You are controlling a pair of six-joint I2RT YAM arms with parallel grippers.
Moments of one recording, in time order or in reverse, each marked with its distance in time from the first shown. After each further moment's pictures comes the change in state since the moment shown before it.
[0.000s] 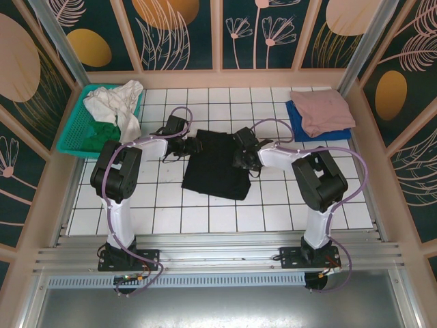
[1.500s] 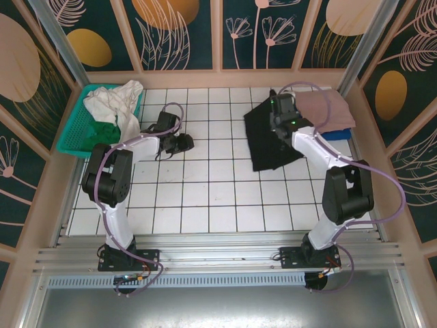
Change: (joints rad) left arm 0.057 -0.079 -0.010 -0.072 -0.011 0.022; right arm -0.299 -0.208 0.152 0.082 0.330 -0.569
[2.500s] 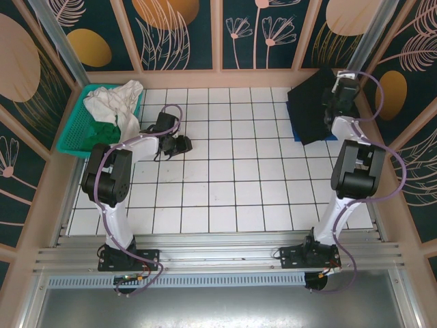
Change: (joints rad) left arm 0.011 -0.001 -0.003 -0.041 -0.004 0.000; right arm -0.497 0.267 0.152 0.517 -0.375 -0.127
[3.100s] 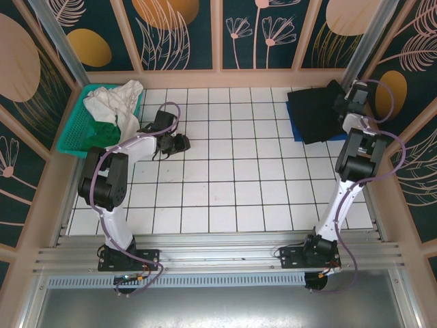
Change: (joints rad) left arm 0.000 -0.053 0.000 -0.045 -0.033 0.000; right arm -0.130 0.303 0.256 -0.138 -0.111 0.135
